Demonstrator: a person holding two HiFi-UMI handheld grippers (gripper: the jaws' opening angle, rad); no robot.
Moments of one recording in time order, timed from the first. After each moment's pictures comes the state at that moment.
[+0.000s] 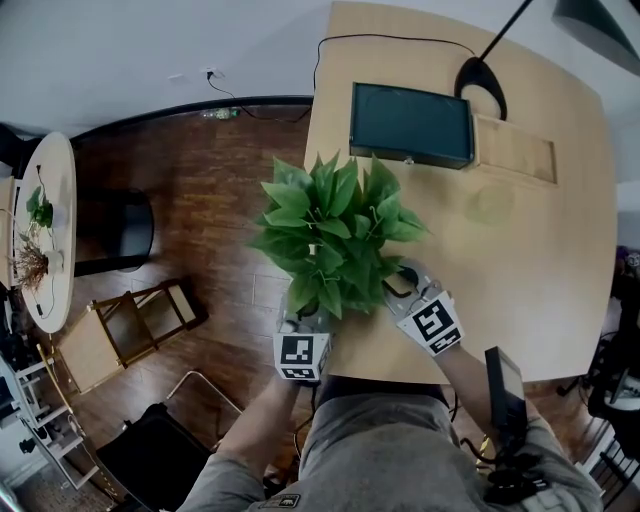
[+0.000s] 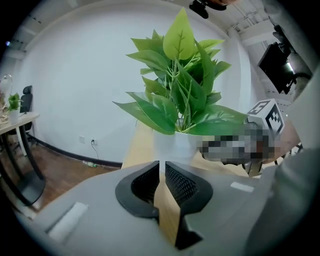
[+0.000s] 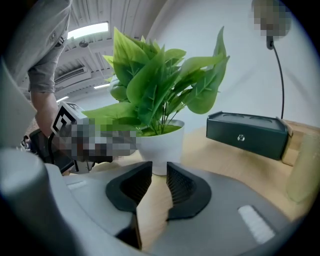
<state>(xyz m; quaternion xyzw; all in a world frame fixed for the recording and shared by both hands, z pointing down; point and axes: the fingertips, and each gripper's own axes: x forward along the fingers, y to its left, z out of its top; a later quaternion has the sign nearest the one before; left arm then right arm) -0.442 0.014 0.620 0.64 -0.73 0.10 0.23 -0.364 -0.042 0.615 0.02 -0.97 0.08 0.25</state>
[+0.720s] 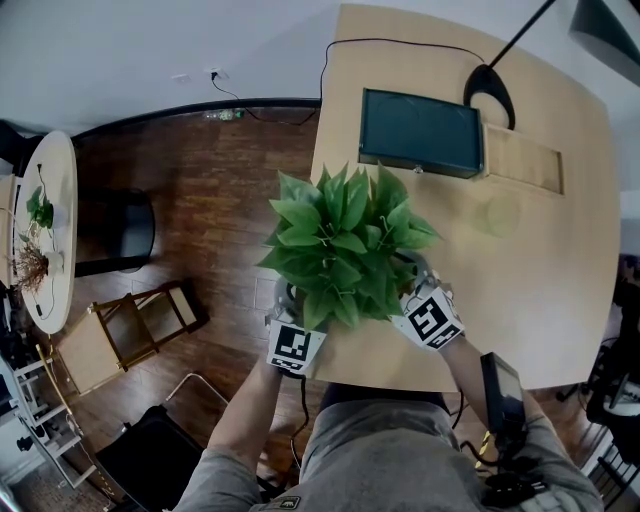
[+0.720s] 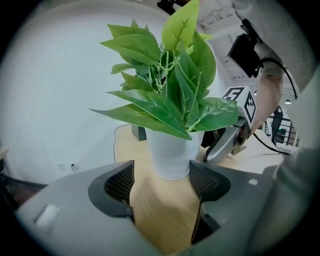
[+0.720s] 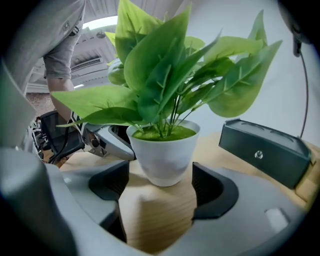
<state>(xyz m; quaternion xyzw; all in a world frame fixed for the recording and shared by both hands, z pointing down) -0.444 -0.010 0.619 0.75 -0.63 0.18 0.13 -0.391 -0.039 0.622 -0.05 -0.96 0.01 0.26</state>
